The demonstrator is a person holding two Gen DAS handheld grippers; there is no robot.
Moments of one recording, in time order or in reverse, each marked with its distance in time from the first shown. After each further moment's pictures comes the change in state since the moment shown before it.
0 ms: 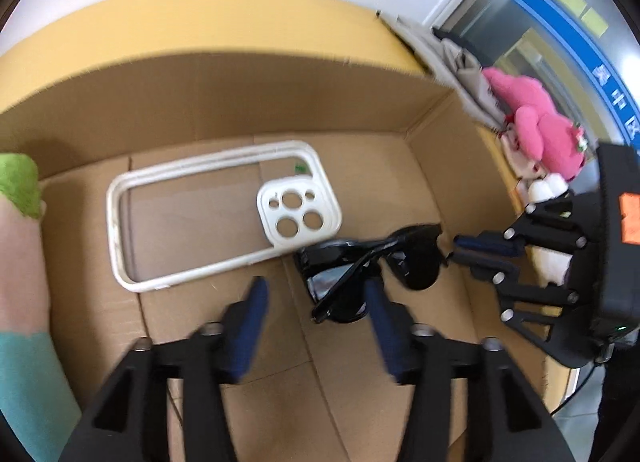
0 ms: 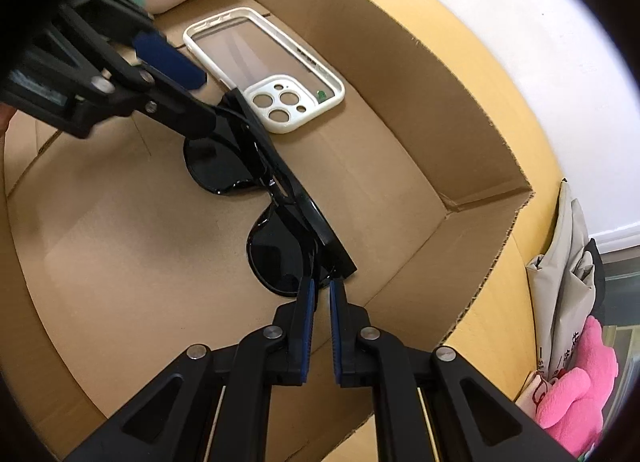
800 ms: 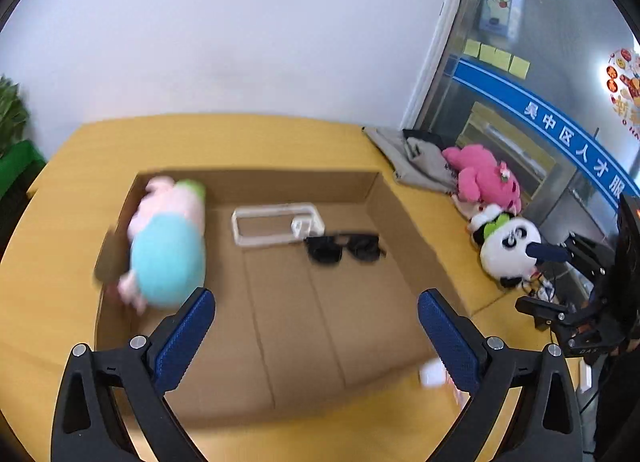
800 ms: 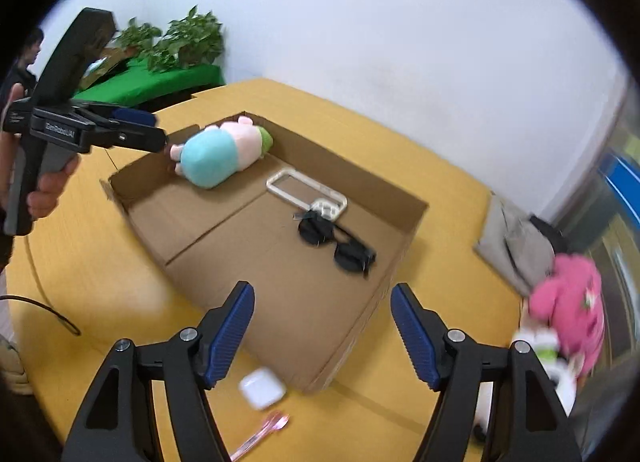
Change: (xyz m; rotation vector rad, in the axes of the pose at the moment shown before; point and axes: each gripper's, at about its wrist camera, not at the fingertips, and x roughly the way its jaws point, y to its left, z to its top) left arm -0.214 -0.037 -0.174 0.052 -0.412 0.123; right arm -0.206 0.096 -0.145 0.339 -0.468 -0.049
